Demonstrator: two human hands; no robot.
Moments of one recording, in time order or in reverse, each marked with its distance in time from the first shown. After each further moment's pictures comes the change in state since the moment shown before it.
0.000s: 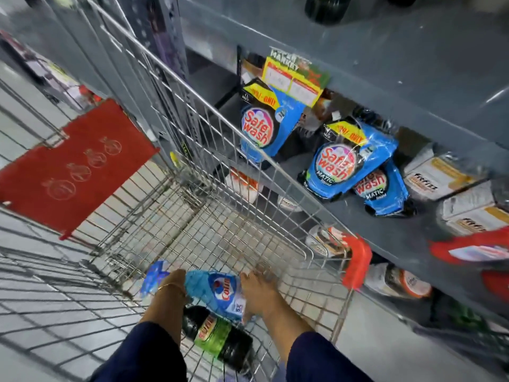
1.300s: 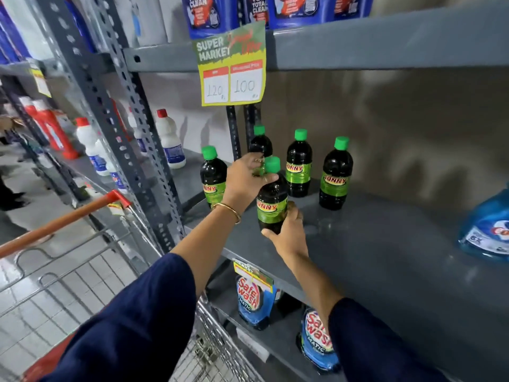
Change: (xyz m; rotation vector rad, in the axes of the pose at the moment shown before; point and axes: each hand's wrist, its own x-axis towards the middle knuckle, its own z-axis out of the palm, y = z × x) left_hand -0.456 0.279 0.194 0.386 -0.104 1.753; right_hand -0.105 0.148 -0.394 0.900 1.283 -0.182
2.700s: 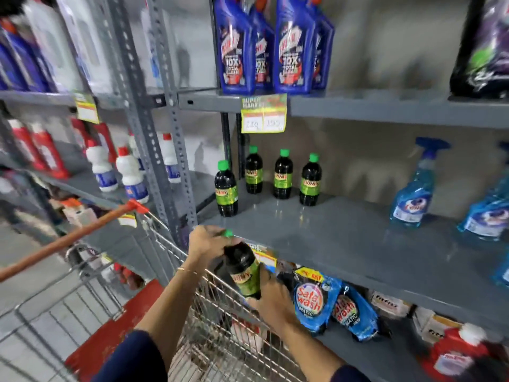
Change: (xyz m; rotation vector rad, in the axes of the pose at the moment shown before) left_hand -0.152 -0.060 -0.128 -0.210 -0.141 -0.395; right_hand -0.220 -0.056 0.019 -0.466 -0.199 -0.025
